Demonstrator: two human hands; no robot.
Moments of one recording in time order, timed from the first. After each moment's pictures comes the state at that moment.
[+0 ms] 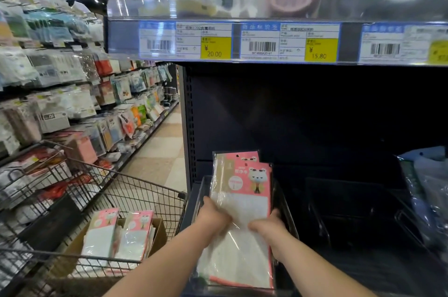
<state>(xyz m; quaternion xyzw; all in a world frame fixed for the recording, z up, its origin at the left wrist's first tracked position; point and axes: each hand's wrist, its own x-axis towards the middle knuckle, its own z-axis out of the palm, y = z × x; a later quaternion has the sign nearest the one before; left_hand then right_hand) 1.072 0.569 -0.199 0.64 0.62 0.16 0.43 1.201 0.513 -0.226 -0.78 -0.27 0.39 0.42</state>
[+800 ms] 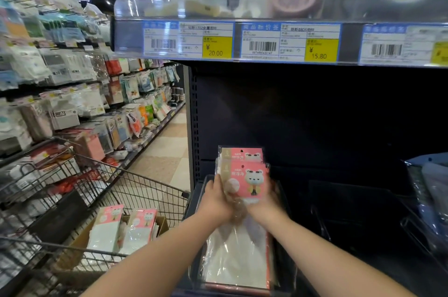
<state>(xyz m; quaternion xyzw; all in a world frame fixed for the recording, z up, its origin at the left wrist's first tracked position) 1.077 0.570 -0.176 0.74 0.55 0.20 0.32 1.200 0.540 -0.194 -0.79 -0.48 0.20 0.34</state>
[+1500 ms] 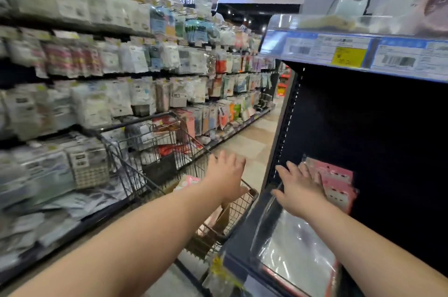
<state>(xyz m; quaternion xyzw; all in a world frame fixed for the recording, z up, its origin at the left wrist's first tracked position) 0.940 0.540 -0.132 0.76 0.64 0.00 -0.06 1.116 0.534 -0.118 -0.65 -0.76 -0.02 0.01</state>
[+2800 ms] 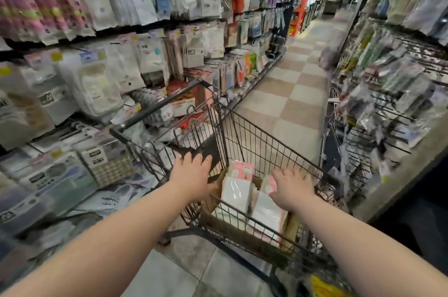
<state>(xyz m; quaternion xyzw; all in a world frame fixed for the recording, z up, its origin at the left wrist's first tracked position) 0.546 0.766 -0.259 0.73 0.67 -0.09 0.01 0.782 0.779 -0.270 -0.66 -0.74 0.05 -0.12</state>
